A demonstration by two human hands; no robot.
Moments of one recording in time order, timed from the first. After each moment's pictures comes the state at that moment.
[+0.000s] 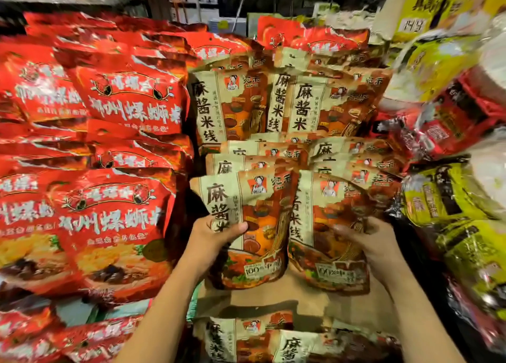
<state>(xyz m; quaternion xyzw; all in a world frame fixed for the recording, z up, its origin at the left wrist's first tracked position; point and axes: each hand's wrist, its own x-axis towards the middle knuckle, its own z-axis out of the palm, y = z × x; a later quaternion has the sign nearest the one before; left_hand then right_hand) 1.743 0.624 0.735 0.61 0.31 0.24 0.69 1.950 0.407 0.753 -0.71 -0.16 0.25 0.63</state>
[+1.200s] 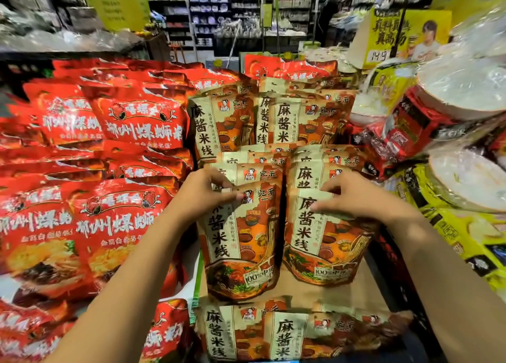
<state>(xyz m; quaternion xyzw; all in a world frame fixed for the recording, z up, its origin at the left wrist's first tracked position) 1.753 0.654 0.830 0.89 0.23 0.20 0.34 1.964 0.424 0.853 -0.83 -0.49 0.18 0.21</state>
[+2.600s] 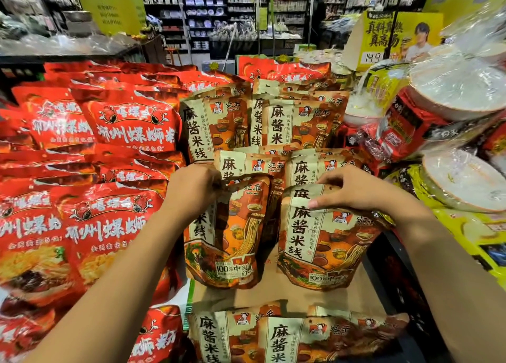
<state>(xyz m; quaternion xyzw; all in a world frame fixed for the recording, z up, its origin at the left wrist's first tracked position) 1.765 0.657 0.834 0.95 0.22 0.23 0.00 1.969 0.417 0.876 -0.83 -0.46 0.20 0.23</state>
